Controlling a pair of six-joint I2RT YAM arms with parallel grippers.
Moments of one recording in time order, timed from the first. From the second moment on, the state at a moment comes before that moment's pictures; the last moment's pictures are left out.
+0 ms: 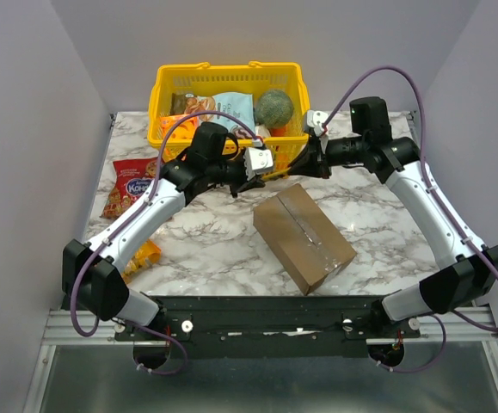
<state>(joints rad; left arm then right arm) -0.56 1.44 1.33 -0.46 0.67 0.60 0.38 1.46 1.55 -0.71 -0.97 -0.66</state>
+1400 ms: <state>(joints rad) -0.57 1.58 1.35 -0.04 0.87 0.28 0.33 1.52 1.76 -0.94 -1.01 -0.63</state>
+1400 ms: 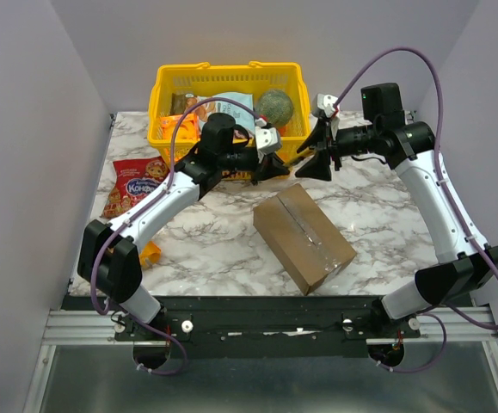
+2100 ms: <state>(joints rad) -0.59 1.61 1.36 0.06 0.88 0.18 0.33 1.52 1.73 -0.91 -0.97 -0.60</state>
